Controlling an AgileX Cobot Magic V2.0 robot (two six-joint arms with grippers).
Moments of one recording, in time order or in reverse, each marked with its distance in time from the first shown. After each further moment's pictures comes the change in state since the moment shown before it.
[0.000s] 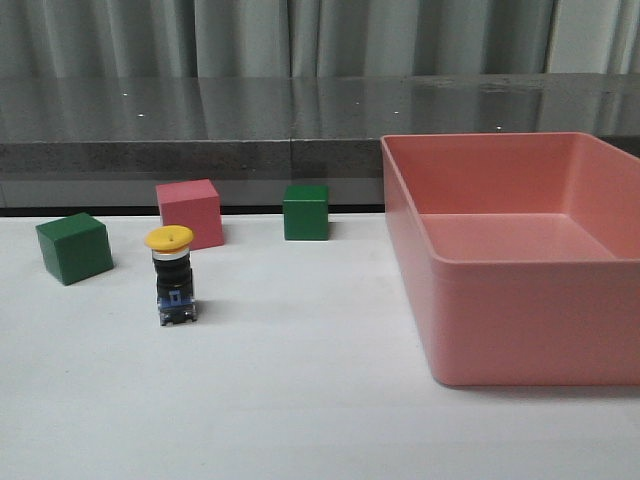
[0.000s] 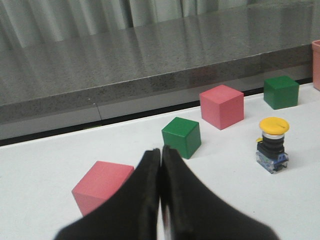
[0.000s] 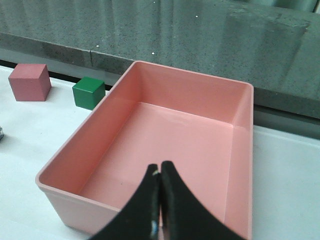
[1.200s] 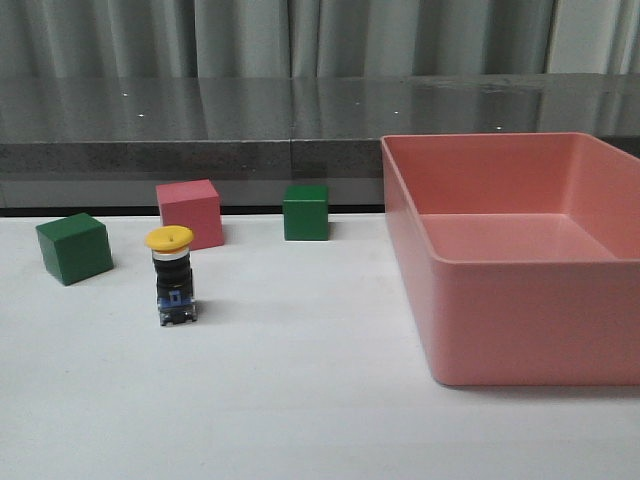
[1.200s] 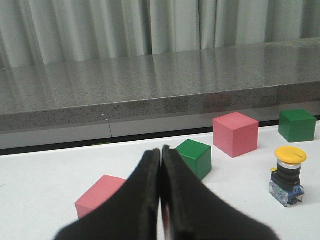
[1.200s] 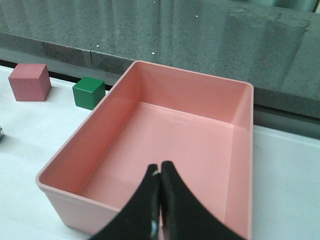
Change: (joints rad) left arm 0.031 -0.044 0.122 0.040 -0.201 -0.108; right arm 0.000 0.000 0.002 0.000 0.000 0.000
